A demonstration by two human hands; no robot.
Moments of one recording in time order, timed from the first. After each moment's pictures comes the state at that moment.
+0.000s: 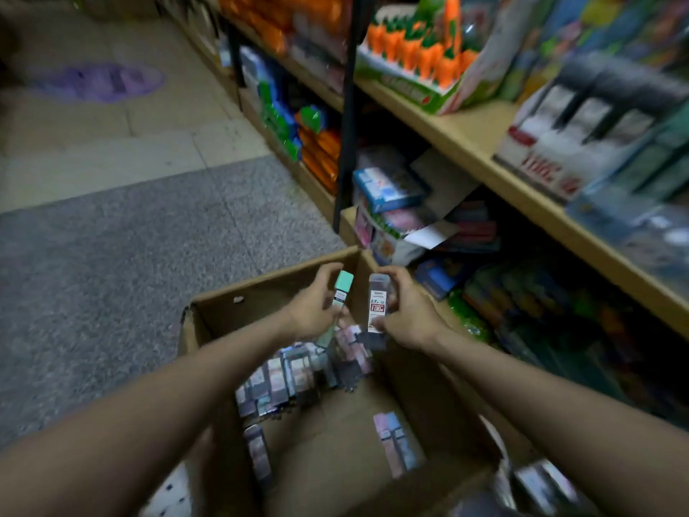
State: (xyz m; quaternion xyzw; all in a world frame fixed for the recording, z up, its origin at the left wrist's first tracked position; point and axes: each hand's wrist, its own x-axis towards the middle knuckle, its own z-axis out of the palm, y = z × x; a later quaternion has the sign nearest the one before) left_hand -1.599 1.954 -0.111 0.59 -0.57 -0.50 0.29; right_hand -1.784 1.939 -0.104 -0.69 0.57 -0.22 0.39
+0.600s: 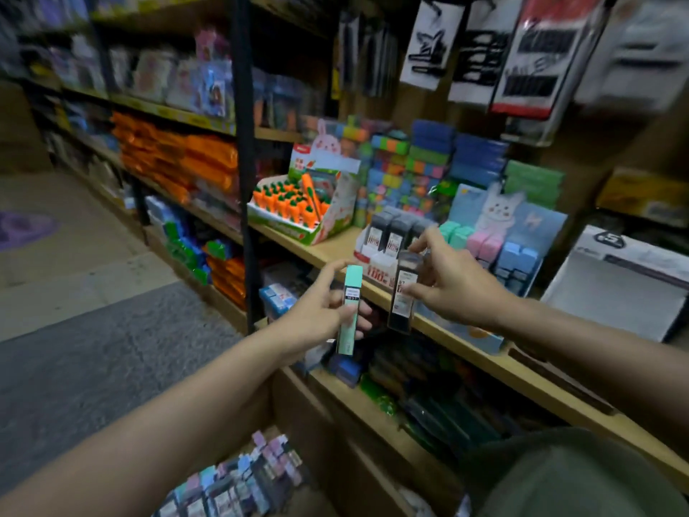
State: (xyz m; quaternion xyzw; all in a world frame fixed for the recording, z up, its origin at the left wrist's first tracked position) left_hand -1.709 1.951 0.076 0.32 -0.62 -0.60 0.39; right_hand -1.910 1.991 0.151 -0.77 0.60 -0.23 0.02
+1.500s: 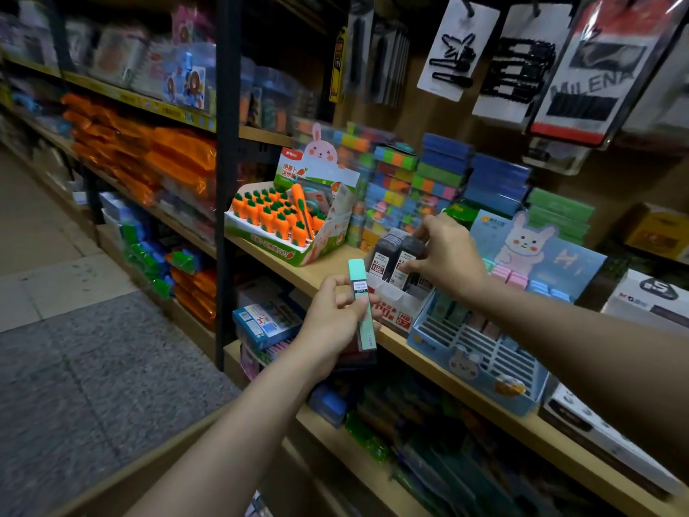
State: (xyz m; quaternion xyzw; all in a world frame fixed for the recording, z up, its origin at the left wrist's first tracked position) left_hand -1.746 1.875 0.069 0.33 -0.46 -0.65 0.51; right_hand -1.925 1.849 0.148 -0.69 0.66 -0.26 -0.16
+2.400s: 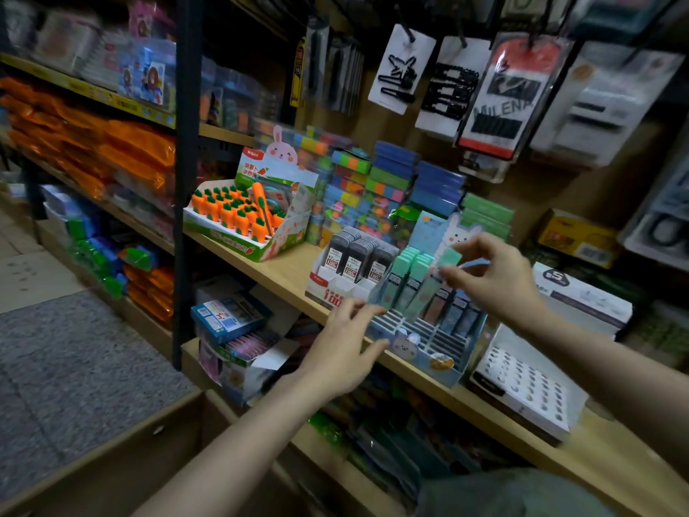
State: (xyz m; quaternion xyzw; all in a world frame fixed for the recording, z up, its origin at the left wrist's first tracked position) left_hand -1.786 1.926 0.055 0.33 -0.84 -0.25 0.35; right_hand -1.981 1.980 0.179 -0.59 0.69 -0.41 -0.01
